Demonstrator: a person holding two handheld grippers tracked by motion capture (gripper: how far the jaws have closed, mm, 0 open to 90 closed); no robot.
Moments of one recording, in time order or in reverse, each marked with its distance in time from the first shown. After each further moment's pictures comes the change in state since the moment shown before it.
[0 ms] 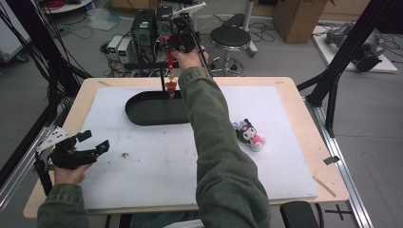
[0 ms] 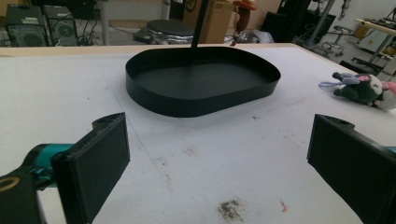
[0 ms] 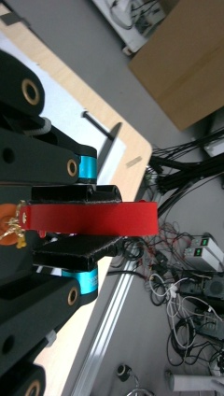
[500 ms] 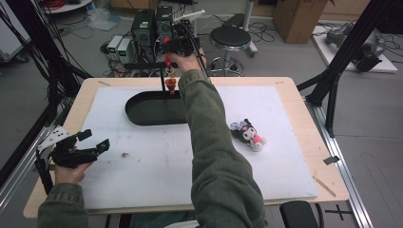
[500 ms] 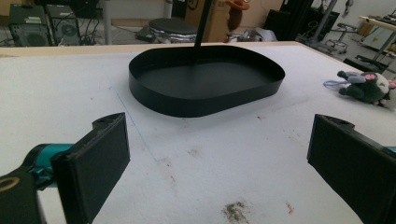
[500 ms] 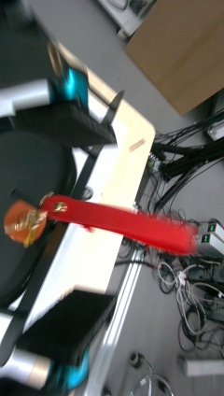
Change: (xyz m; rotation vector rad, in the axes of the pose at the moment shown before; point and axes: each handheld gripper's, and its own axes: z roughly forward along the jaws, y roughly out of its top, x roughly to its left) left arm 0.002 0.001 0.002 0.008 0.012 0.010; right arm -0.011 -0.011 0.021 0.015 -0.053 0.036
